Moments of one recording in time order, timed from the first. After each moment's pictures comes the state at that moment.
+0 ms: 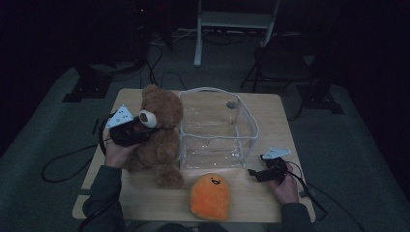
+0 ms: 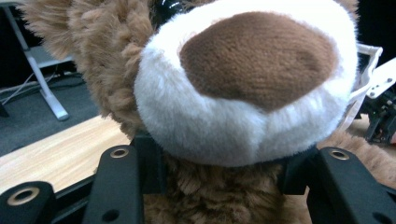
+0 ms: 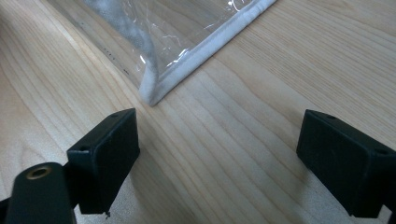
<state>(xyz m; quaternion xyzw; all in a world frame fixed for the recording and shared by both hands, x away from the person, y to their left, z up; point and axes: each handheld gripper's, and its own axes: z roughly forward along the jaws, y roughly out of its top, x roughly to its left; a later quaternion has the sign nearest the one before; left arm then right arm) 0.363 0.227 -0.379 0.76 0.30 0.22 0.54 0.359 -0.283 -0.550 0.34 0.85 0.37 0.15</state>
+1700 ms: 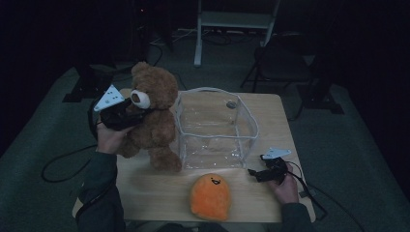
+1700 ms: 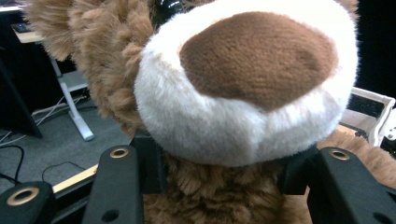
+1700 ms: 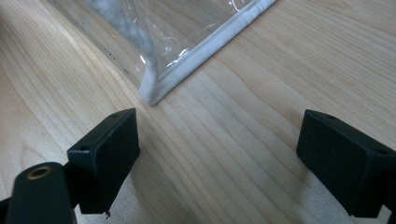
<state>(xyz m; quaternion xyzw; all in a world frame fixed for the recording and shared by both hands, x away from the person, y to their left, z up) 0.372 0.235 -0.321 0.73 0.30 0.26 0.55 0.358 -0.283 -0.550 0.34 0.85 0.37 0.15</state>
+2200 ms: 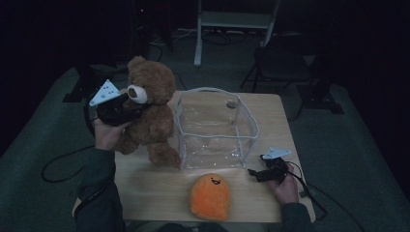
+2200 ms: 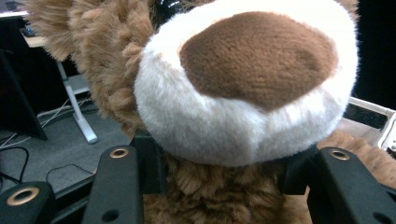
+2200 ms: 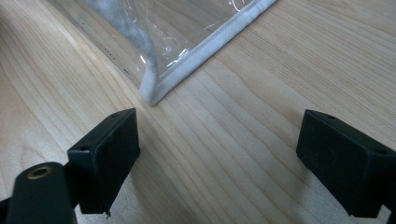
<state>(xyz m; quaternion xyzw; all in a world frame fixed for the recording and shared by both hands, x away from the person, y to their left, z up) 0.375 0.239 -0.309 0.73 0.31 0.27 0.55 0.358 -0.283 -0.550 0.34 0.85 0.37 0.15</state>
